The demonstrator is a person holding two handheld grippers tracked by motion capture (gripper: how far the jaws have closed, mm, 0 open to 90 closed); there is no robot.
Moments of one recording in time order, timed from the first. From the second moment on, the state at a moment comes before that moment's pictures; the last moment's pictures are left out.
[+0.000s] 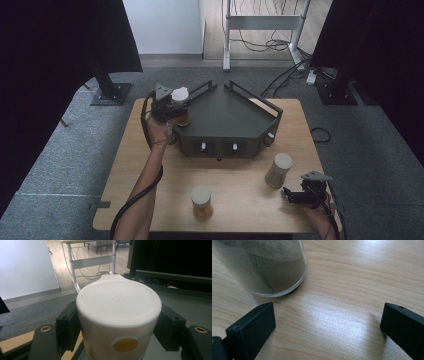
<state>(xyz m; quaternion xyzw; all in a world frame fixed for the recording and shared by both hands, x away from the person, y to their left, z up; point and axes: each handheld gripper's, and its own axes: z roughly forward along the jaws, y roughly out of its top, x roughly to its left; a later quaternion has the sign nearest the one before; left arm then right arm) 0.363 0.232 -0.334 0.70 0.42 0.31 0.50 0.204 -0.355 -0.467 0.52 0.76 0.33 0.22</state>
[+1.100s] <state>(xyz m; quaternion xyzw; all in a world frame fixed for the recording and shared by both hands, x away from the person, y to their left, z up) 0.360 0.247 -0.336 0.71 0.39 0.30 0.51 0.205 -0.355 -0.467 0.52 0.76 0.33 0.22</state>
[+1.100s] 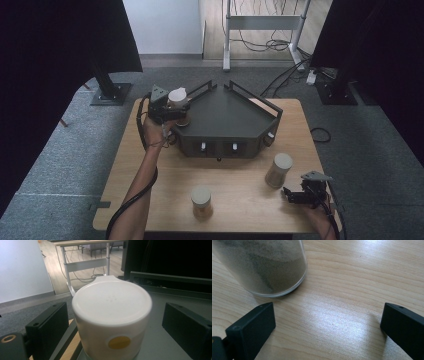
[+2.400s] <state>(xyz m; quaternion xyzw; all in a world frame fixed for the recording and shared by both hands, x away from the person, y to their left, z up) 0.306 0.282 -0.330 0.73 0.36 0.29 0.50 0.205 -0.355 -0.467 0.52 0.76 0.33 0.22</state>
